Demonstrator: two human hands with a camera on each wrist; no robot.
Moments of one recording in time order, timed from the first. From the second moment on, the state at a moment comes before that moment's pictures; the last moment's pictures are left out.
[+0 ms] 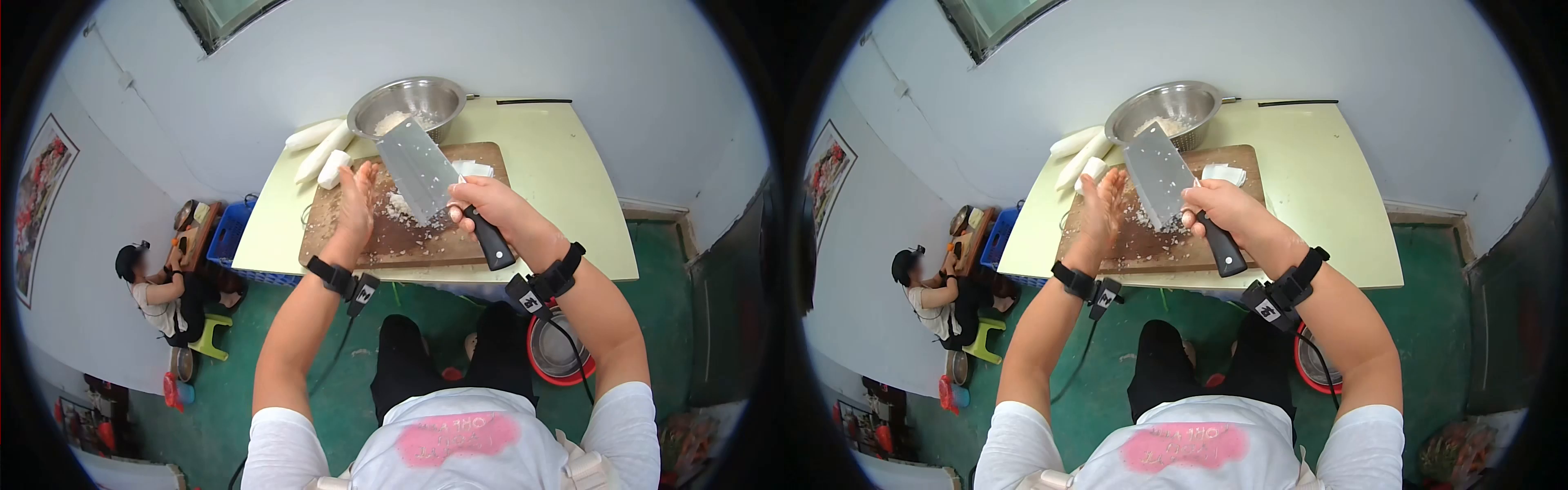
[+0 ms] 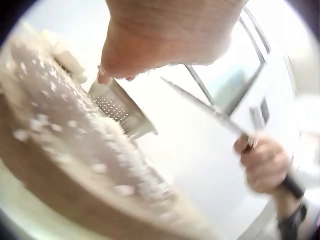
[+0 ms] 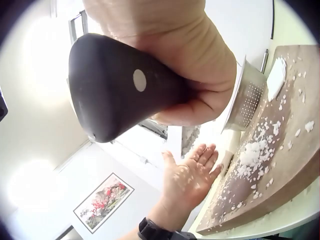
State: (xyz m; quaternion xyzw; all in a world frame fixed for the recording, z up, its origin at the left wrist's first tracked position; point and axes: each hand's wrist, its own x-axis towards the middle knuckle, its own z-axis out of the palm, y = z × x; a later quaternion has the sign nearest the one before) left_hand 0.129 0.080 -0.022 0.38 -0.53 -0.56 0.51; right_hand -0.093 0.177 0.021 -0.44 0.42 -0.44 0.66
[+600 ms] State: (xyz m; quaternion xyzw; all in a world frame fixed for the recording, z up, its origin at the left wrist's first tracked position) left_hand 0.101 0.109 0.000 0.16 -0.20 -0.83 0.49; right_hand -0.079 0.137 0.005 -0.35 0.39 -0.47 0.71
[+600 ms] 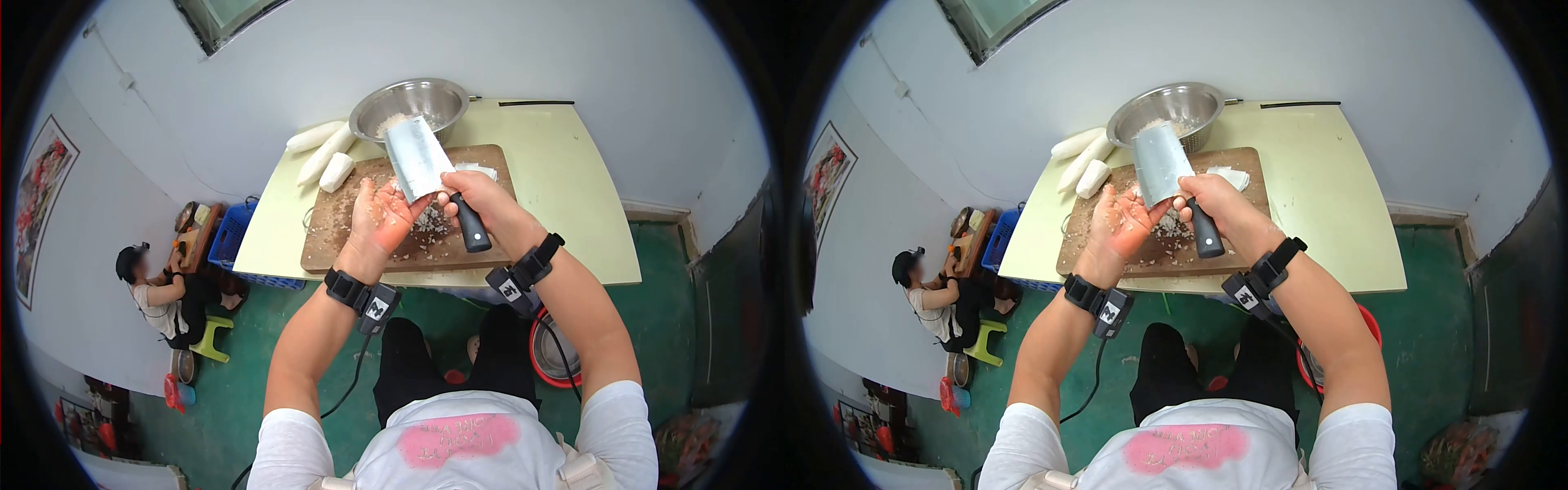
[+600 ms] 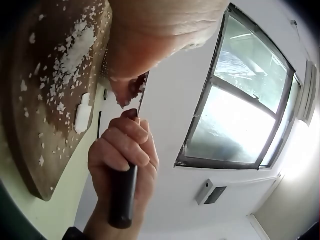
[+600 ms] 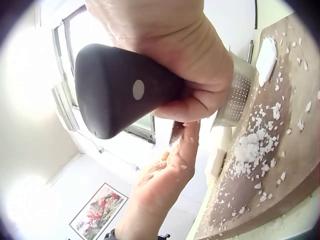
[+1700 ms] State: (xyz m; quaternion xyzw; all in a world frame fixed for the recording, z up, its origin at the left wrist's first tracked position) left_hand 0.066 0.074 -0.040 0.16 -0.98 -0.04 0.15; right_hand -0.107 0.186 -0.076 -0.31 0.49 -0.68 0.46
